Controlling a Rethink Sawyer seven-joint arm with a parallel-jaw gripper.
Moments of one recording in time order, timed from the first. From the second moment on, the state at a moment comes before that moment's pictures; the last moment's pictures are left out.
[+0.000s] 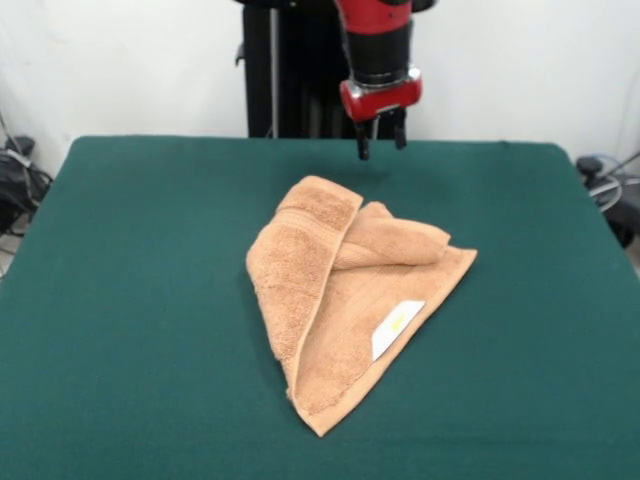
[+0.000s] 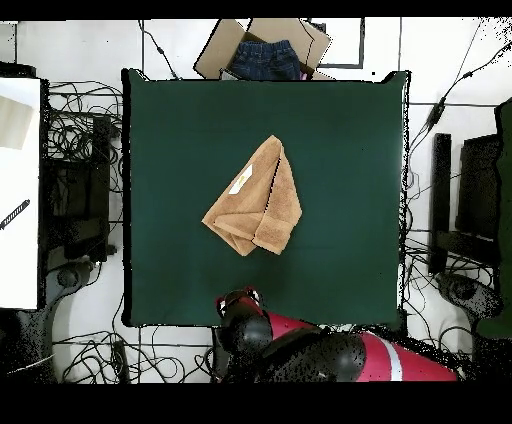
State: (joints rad) arm -0.50 -0.47 0.14 2.35 -0.13 -0.21 1.08
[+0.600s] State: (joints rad) arm -0.49 -0.55 0.14 2.34 -0.11 -0.06 1.08
